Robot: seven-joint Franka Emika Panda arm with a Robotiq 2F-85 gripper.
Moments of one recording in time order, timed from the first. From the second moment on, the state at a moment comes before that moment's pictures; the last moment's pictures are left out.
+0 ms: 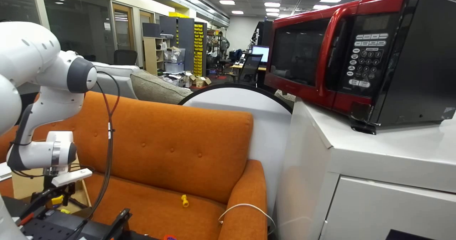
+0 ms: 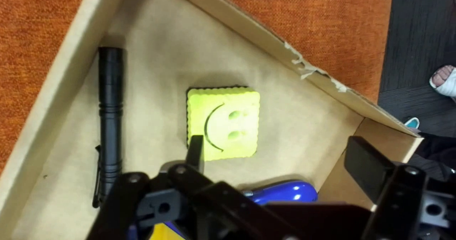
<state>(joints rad) 0.39 1.33 0.32 -1.69 -0.41 2.69 -0.64</state>
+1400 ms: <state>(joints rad) 0.43 1.43 0.30 -1.54 -0.41 2.64 -0.64</state>
